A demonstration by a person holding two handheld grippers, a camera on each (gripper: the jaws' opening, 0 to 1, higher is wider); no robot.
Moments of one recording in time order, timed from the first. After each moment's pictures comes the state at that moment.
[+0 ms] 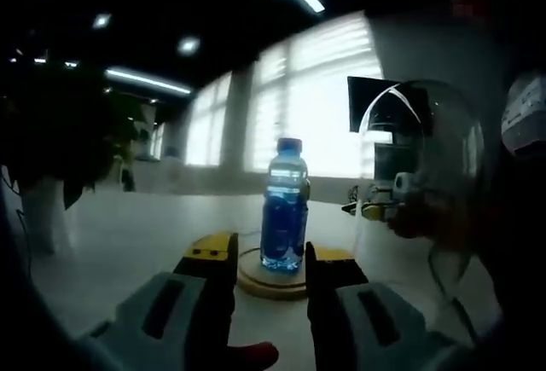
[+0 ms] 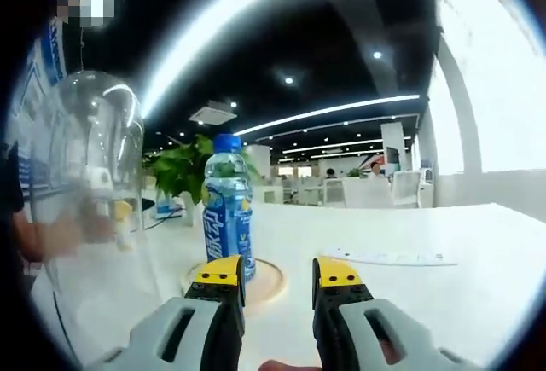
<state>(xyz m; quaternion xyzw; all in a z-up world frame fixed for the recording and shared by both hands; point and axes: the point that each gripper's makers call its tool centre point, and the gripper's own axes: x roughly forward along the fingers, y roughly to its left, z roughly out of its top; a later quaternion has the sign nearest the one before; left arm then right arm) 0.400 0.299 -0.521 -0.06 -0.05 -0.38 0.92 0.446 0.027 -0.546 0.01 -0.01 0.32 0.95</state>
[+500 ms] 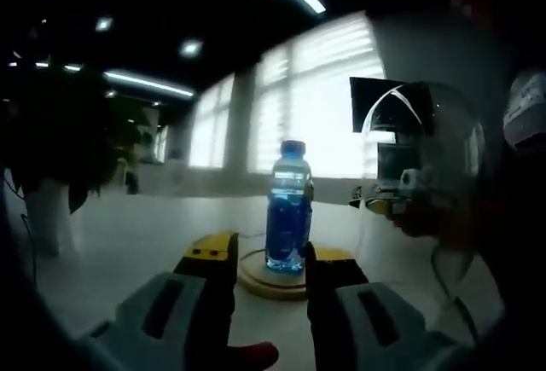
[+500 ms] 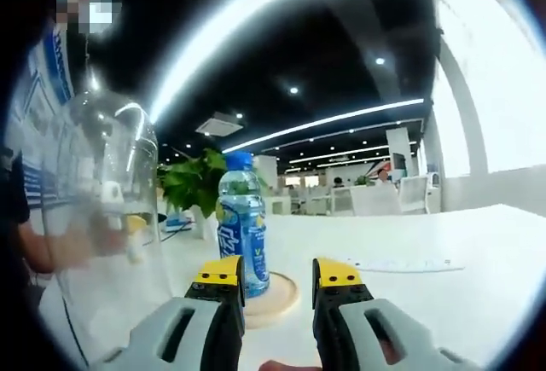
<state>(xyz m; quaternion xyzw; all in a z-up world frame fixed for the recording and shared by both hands) 0.402 0.303 -0.522 -0.06 -0.05 -0.37 0.93 0.437 0.031 -0.532 0.04 -0.04 0.33 0.94</state>
